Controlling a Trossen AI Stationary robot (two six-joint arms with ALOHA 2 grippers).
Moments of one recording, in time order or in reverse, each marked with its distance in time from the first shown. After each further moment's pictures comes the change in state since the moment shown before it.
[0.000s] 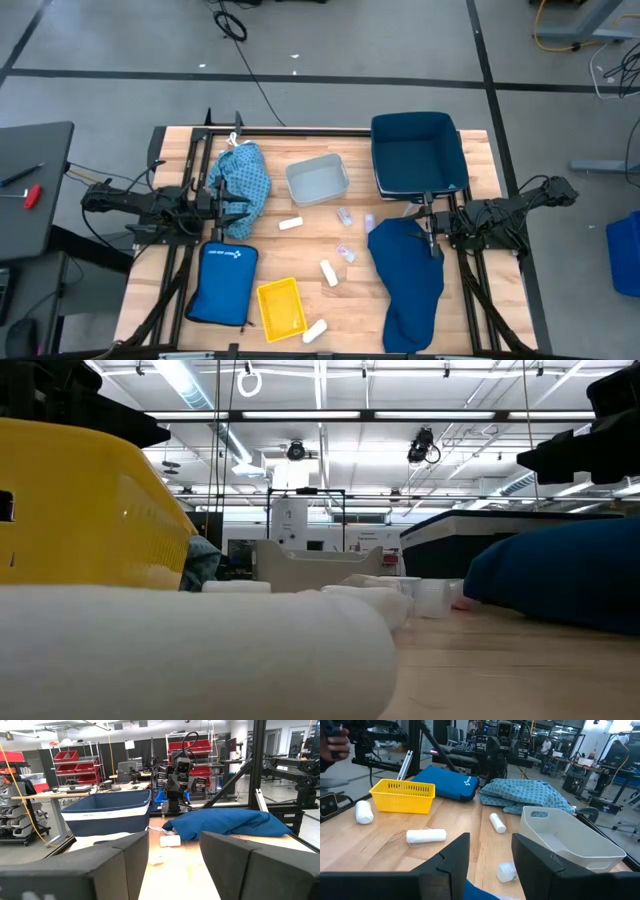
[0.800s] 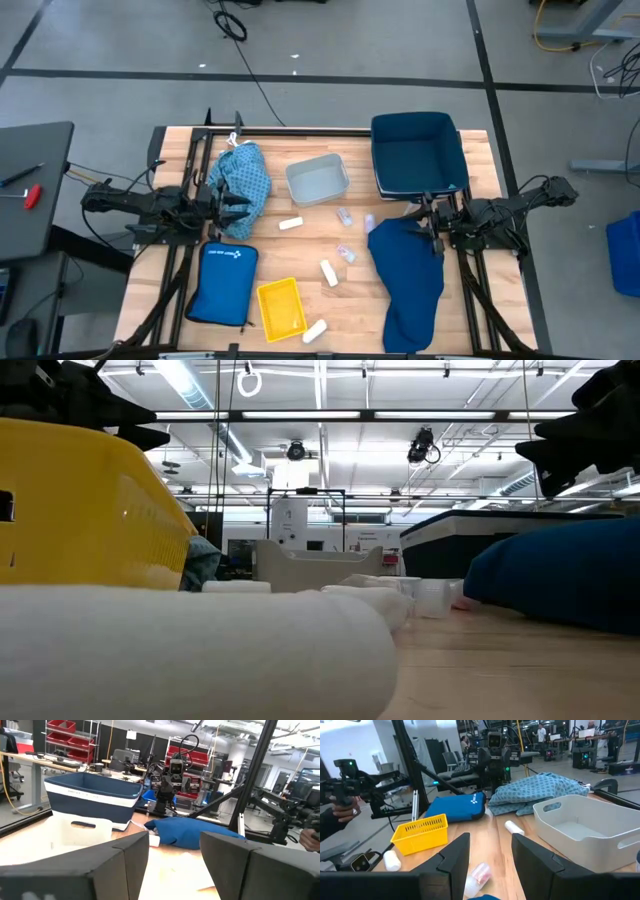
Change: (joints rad) left arm 0.000 0.000 0.000 0.001 0.009 -0.296; right arm 0.000 0.000 0.000 0.070 0.006 0.340
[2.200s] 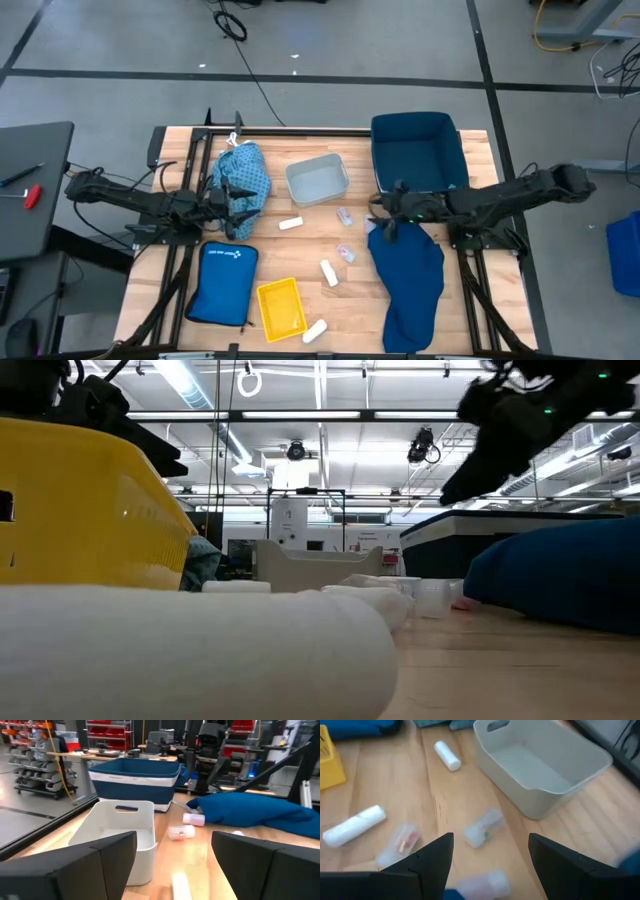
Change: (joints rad) left arm 0.001 0.332 0.000 0.186 -0.196 0.122; right arm -0.238 0.968 0.568 -0.275 0.019 0.042
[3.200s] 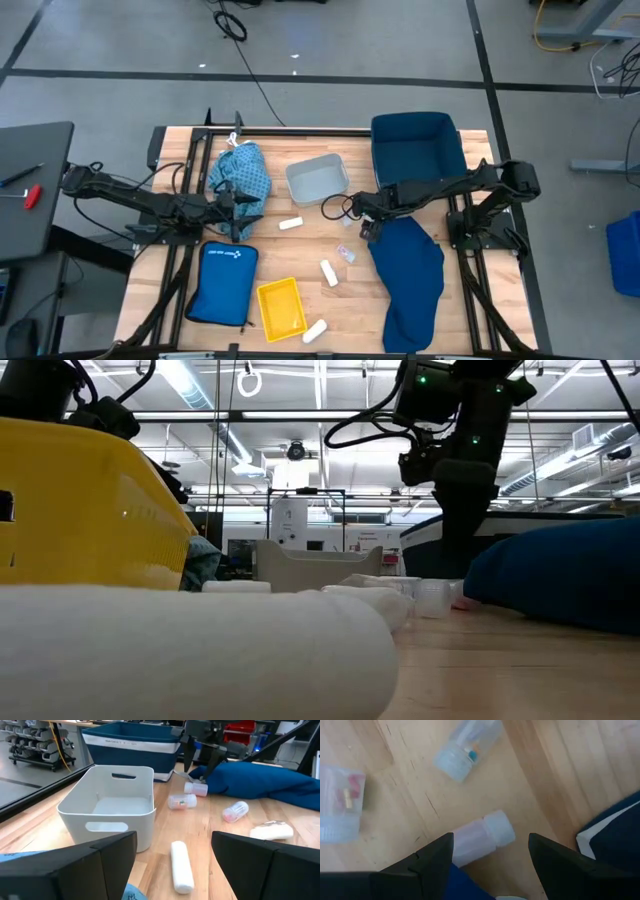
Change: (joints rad) left arm 0.000 0.158 0.000 0.004 0.008 -0.087; right arm -0.087 0.500 0.446 -0.600 -0.152 0.208
